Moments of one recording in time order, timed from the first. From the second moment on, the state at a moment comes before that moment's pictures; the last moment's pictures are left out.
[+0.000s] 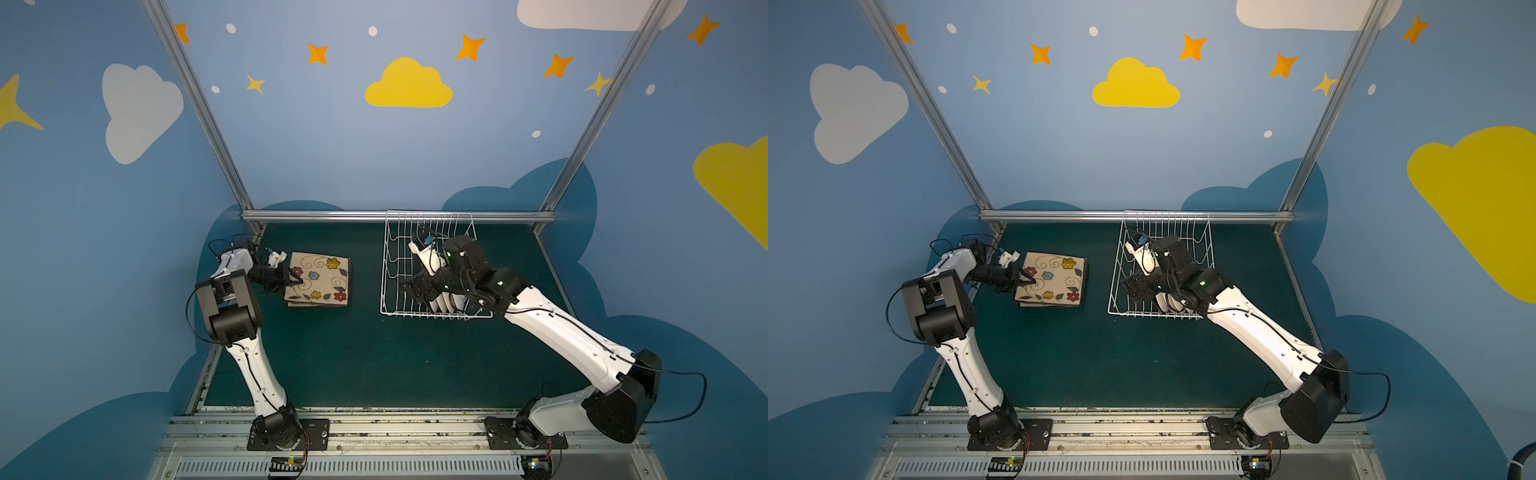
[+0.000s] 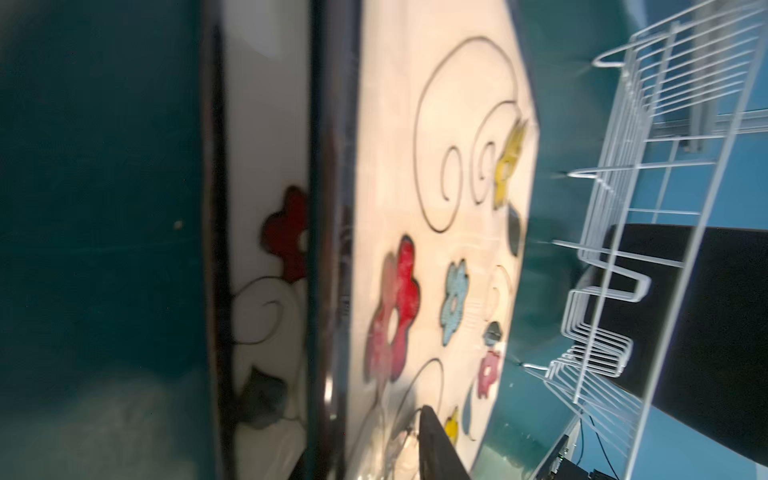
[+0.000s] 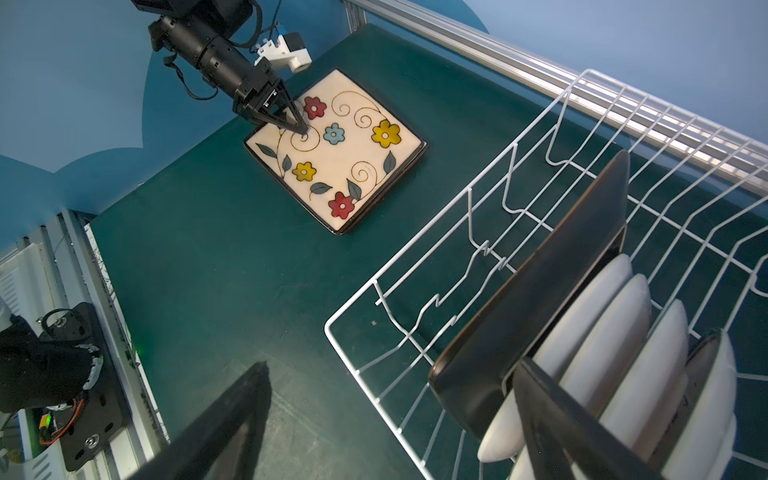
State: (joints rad) left arm 0.39 2.18 1.67 -1.03 0.71 0.15; right arm 0.77 1.41 1.36 -0.55 -0.13 0.02
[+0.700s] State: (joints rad) left arm 0.40 2.19 1.71 -1.05 0.60 0.15; right arm 0.77 1.41 1.36 -0.55 -0.12 0.02
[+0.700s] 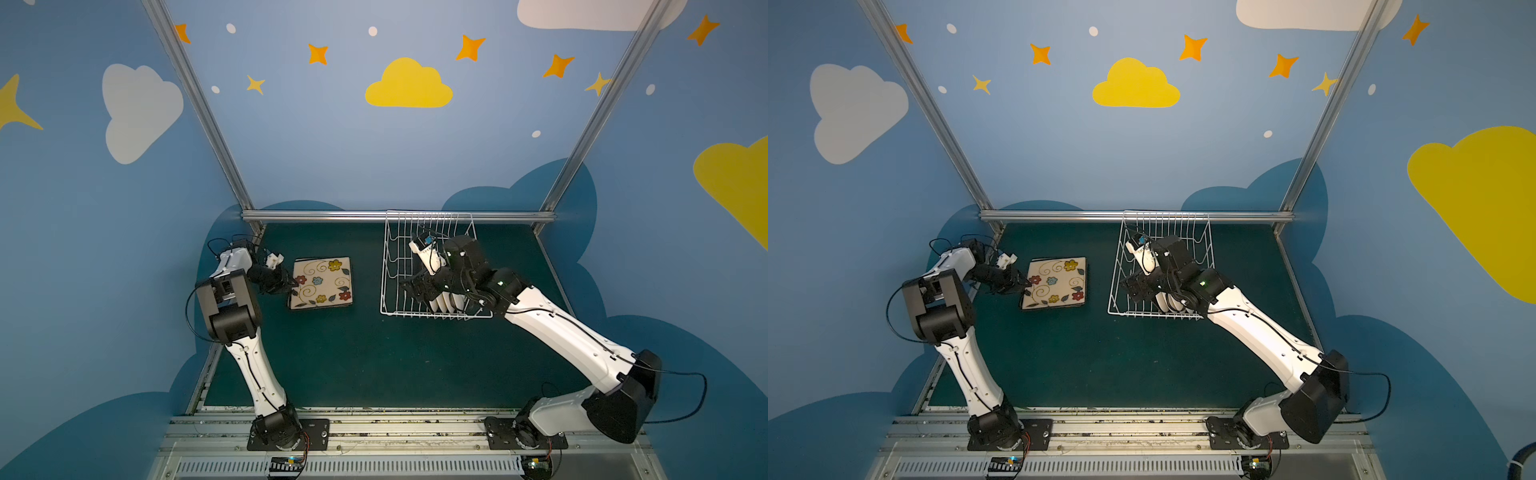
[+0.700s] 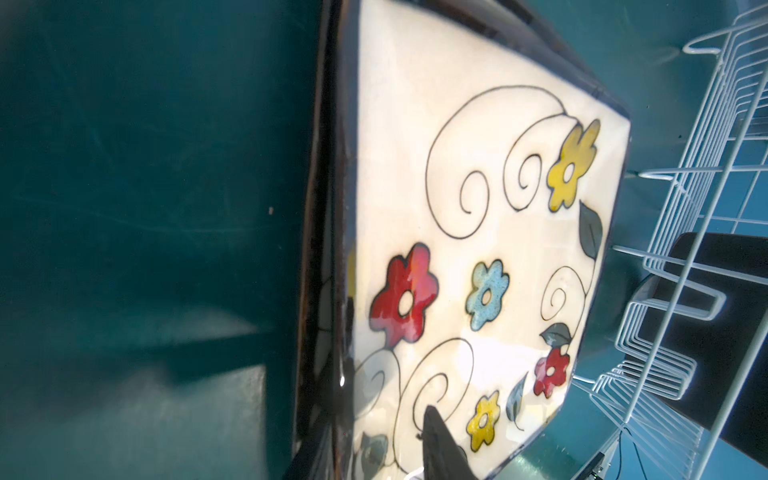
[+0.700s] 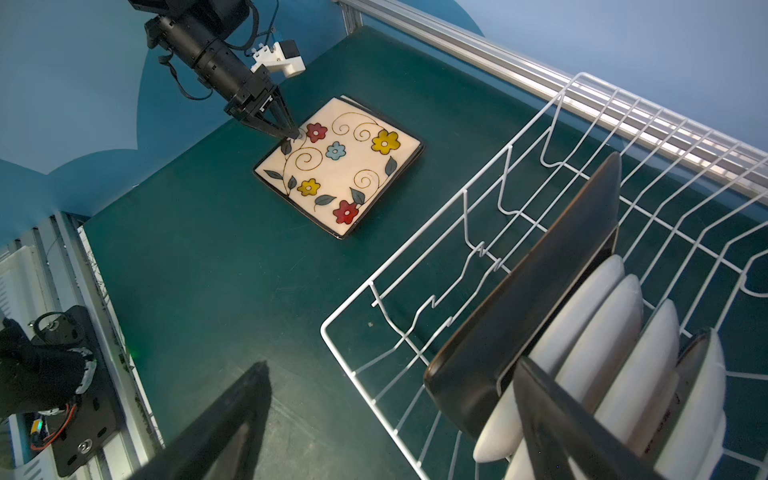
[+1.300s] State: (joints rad) left arm 0.40 2.18 1.71 -1.01 0.57 0.08; right arm 0.77 1.41 1.36 -0.55 -0.11 0.02
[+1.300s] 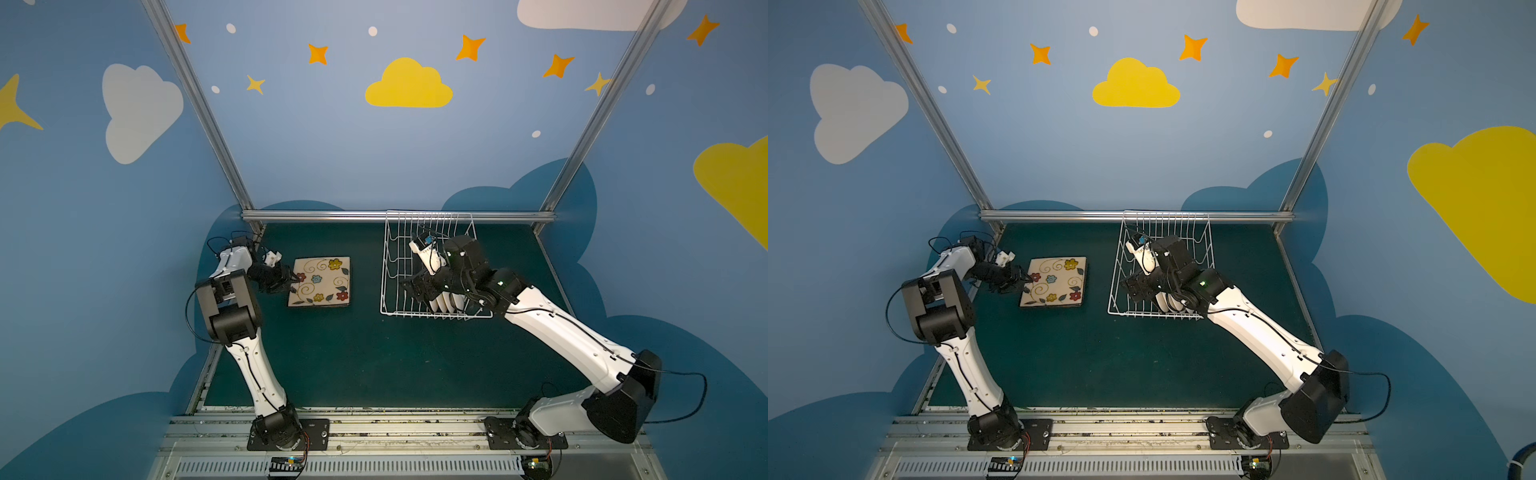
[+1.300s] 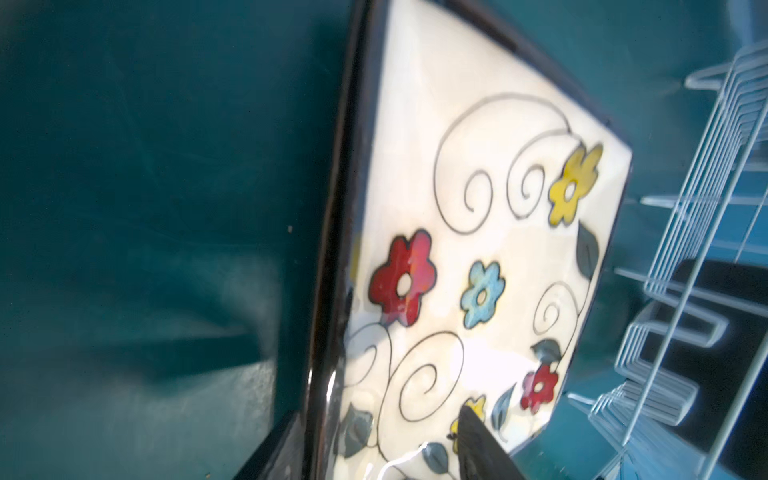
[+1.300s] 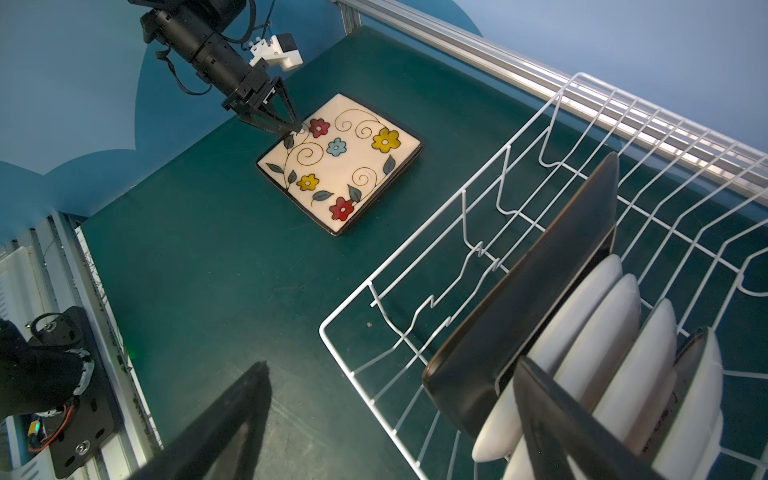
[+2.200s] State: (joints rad) left arm 0.29 1.61 1.51 -0.77 0.63 -0.10; right arm 0.77 1.28 1.29 -0.52 0.02 0.05
